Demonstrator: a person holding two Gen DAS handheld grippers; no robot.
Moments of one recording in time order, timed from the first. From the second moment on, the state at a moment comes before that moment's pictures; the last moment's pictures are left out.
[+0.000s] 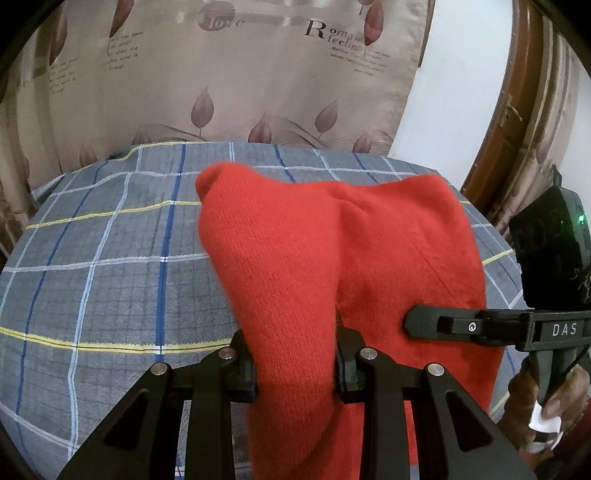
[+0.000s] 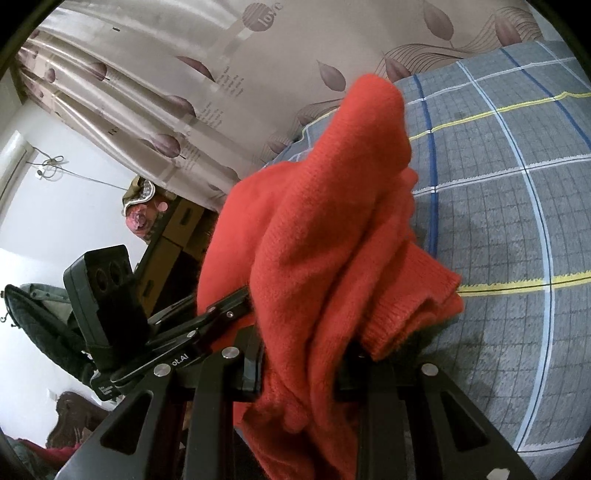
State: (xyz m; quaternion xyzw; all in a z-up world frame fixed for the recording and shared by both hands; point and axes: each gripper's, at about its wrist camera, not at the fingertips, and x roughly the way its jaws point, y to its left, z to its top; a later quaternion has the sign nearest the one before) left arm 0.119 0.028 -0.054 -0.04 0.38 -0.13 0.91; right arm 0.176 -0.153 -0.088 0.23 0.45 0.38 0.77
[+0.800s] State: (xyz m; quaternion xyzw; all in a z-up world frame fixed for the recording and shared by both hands) left arm 0.127 0.022 -0.068 -0.02 0.38 -0.13 0.92; right arm 0.177 -0.159 -0.103 0.22 0.45 0.37 0.78
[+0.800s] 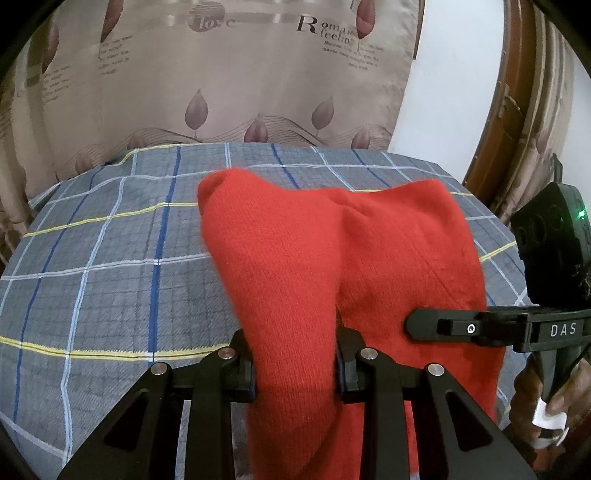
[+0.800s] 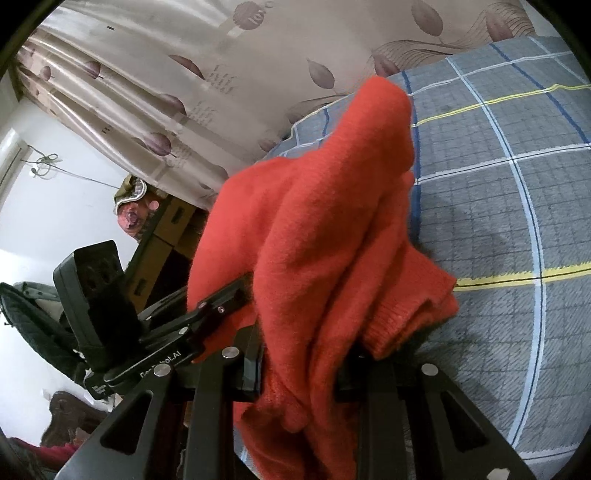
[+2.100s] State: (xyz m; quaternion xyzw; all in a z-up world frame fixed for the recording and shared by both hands) left arm 0.080 0.038 -0.028 0.00 0.18 0.02 0.98; right arm 0.092 -0.167 -0.033 0.04 0.26 0.25 0.93
